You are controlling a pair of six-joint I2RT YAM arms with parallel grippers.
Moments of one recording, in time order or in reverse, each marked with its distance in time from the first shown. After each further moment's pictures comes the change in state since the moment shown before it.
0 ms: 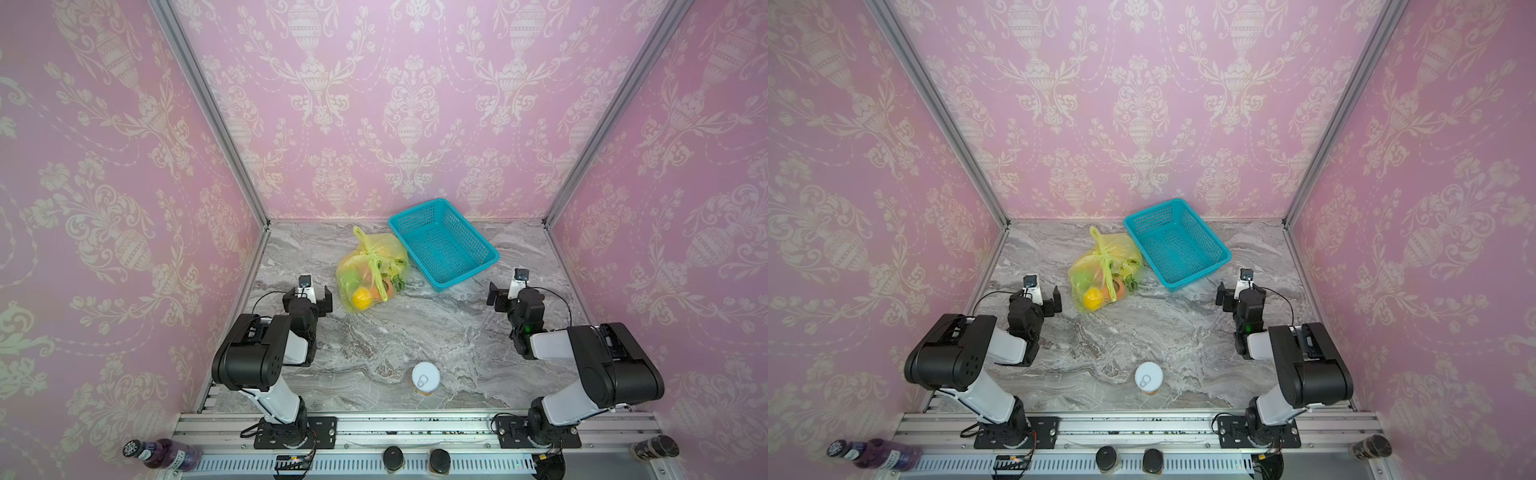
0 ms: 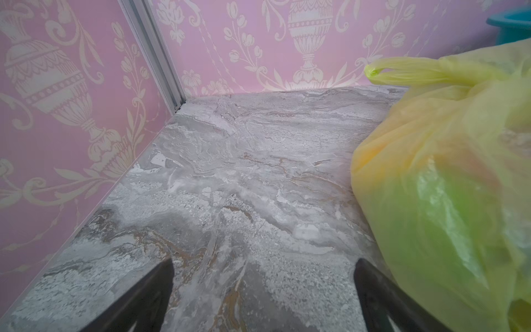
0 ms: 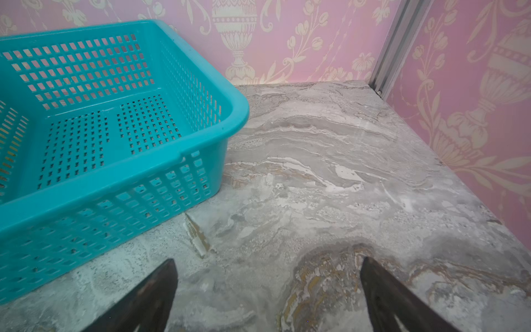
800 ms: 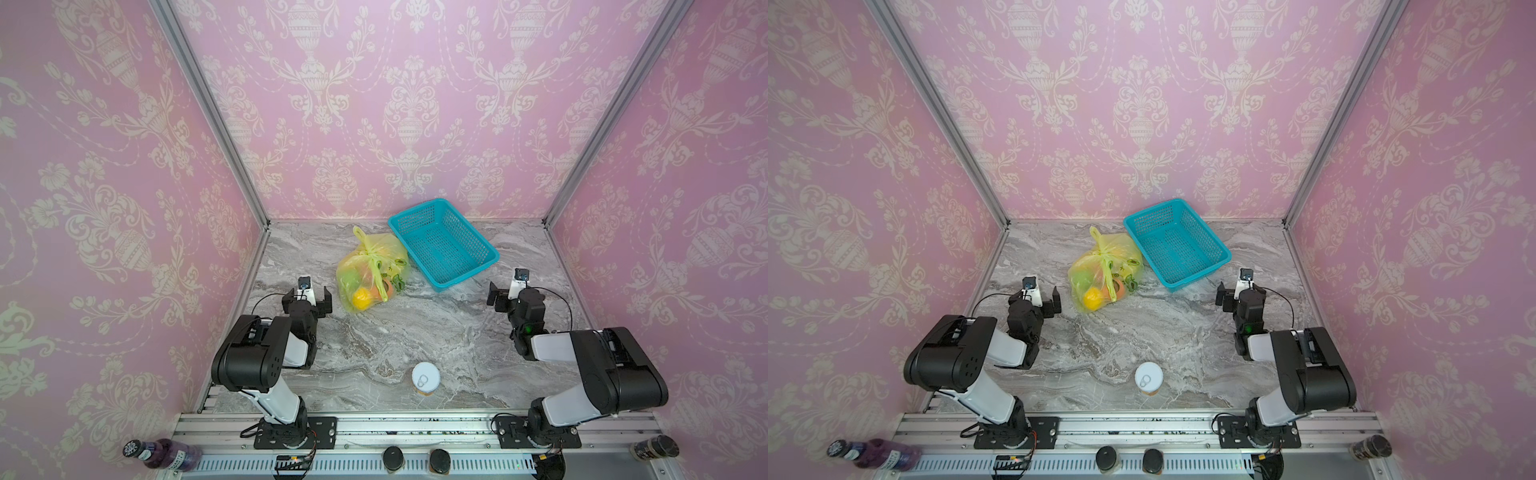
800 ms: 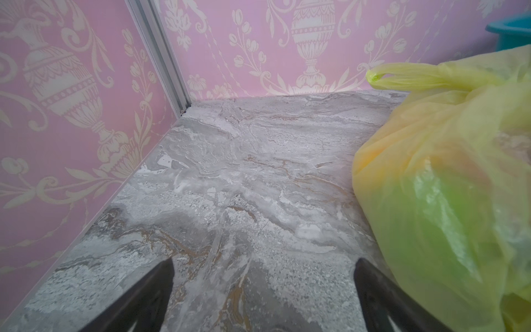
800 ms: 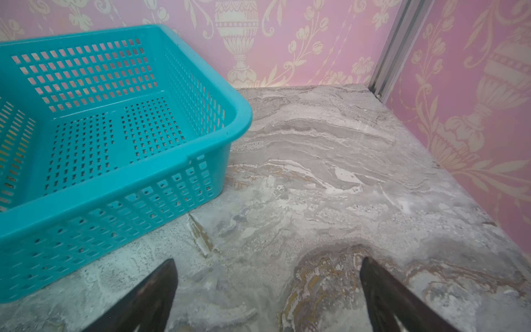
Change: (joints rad) left arm -0.030 -0.028 -0.053 0.056 -0.051 0.007; right arm 0.022 -0.084 -0.010 -0.056 0.028 -0.004
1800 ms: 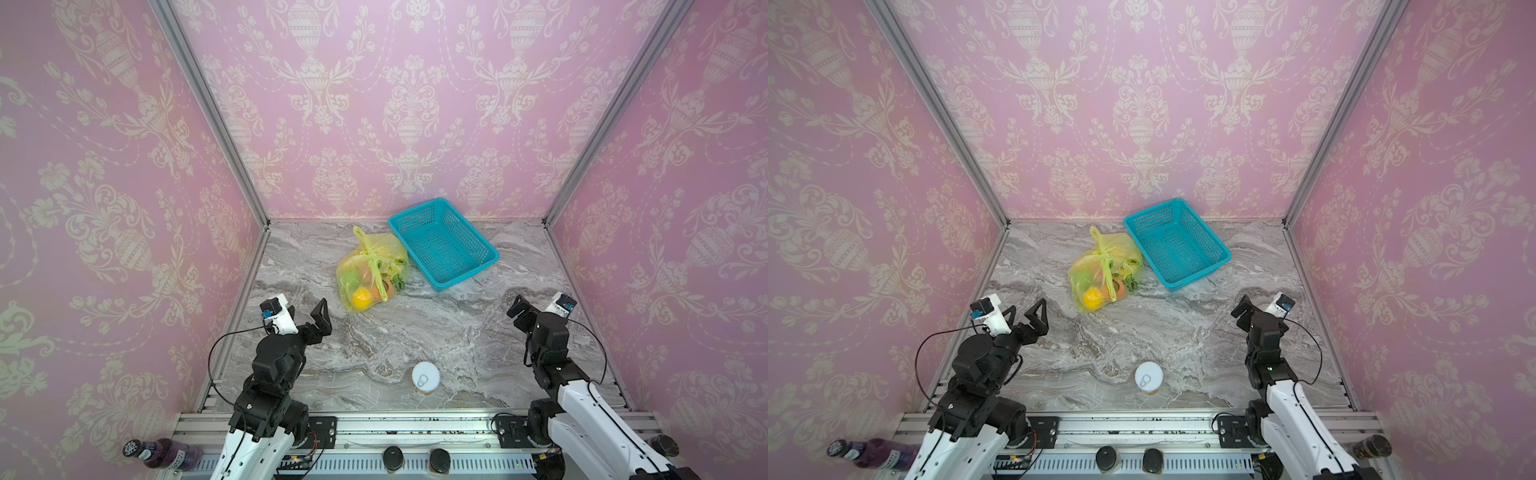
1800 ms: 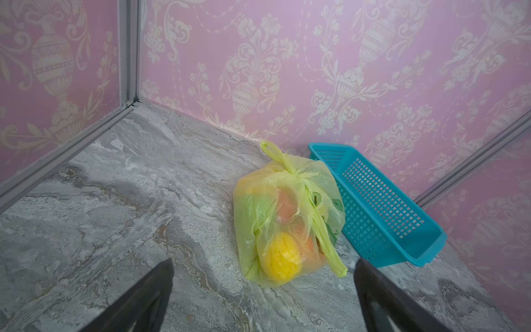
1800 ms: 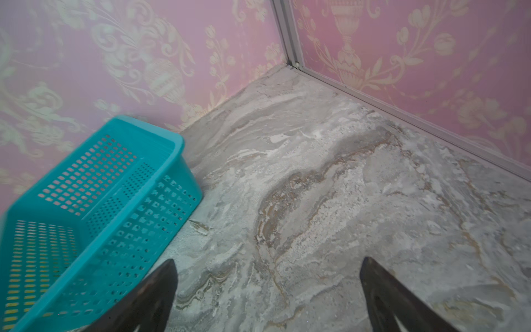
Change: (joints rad) left arm -0.217 -1.357 0.167 -1.487 0.026 -0.534; right arm 0.003 -0.674 -0.076 -0.735 0.224 0.563
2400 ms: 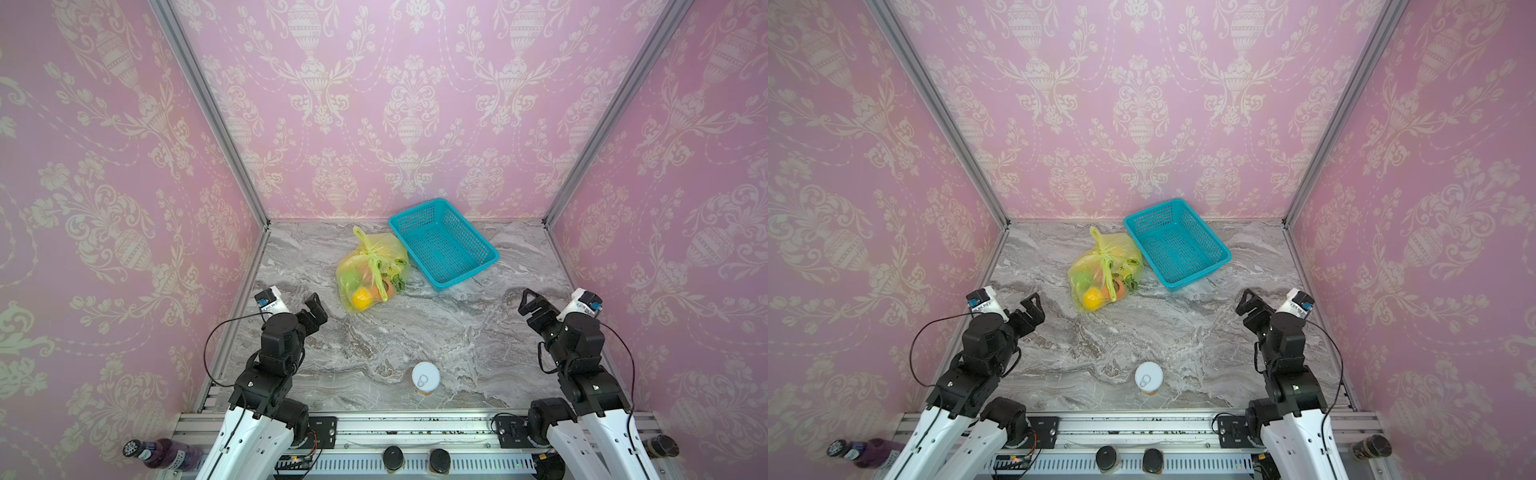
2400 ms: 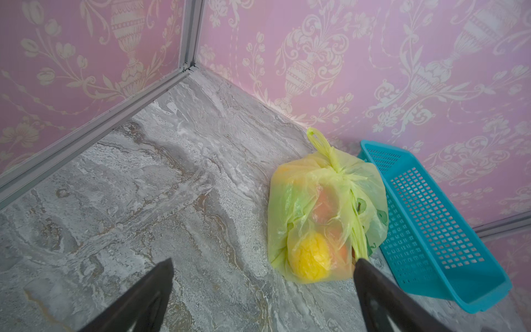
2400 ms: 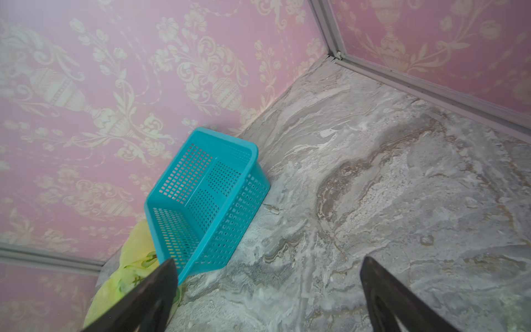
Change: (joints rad) left arm 0.000 0.219 0.140 -0.129 -0.100 -0.123; right arm -0.005 -0.361 0.241 -0.490 -0.275 0.112
